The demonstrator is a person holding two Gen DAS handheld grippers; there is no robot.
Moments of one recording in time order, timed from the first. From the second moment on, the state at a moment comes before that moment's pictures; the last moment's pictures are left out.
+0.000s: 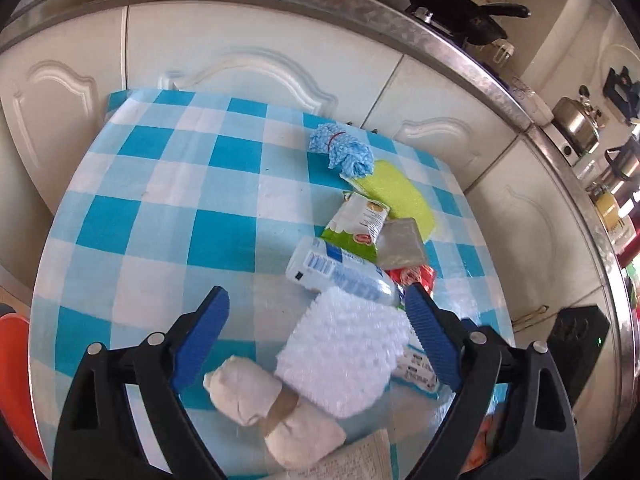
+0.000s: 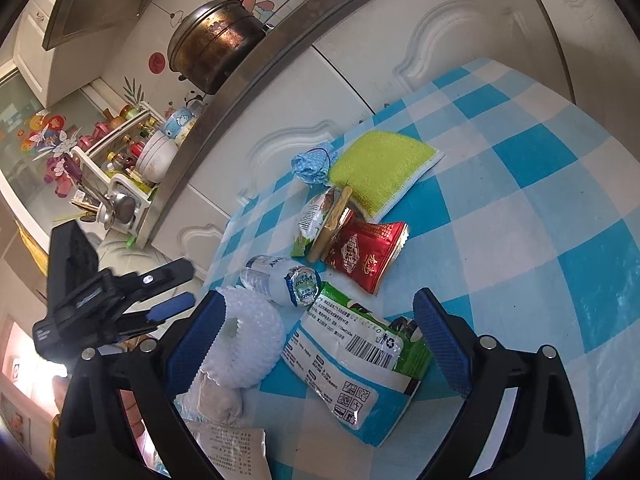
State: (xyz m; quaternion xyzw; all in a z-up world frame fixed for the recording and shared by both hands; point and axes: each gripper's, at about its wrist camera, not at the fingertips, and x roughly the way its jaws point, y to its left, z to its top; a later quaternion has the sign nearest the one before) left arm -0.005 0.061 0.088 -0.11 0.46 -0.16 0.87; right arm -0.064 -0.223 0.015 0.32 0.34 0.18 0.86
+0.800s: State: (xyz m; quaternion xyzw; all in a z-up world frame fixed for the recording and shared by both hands) left arm -0.028 0.036 0.061 0.01 0.45 -0.15 0.88; right arm -0.072 -0.170 0.012 0.07 0.41 0.18 0.89
